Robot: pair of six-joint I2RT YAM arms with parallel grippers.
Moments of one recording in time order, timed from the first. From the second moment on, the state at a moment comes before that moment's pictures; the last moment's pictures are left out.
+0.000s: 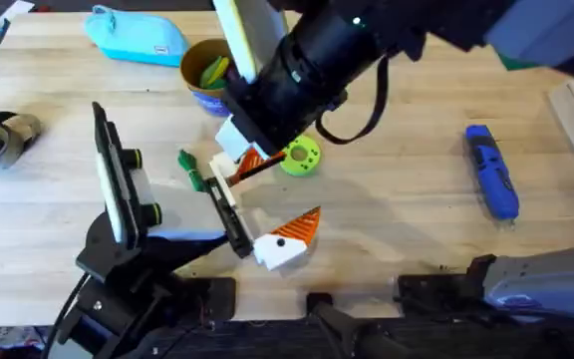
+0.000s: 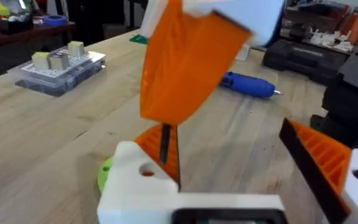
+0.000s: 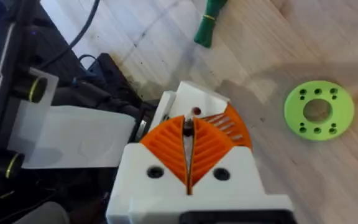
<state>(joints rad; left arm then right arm) -0.50 0.00 0.01 -0.05 0.58 -0.07 0.93 1.65 1.73 -1.18 -0.32 0.21</state>
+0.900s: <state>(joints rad) -0.50 0.00 0.01 -0.05 0.58 -0.08 0.93 1.68 1.73 -1.16 -0.28 0.21</state>
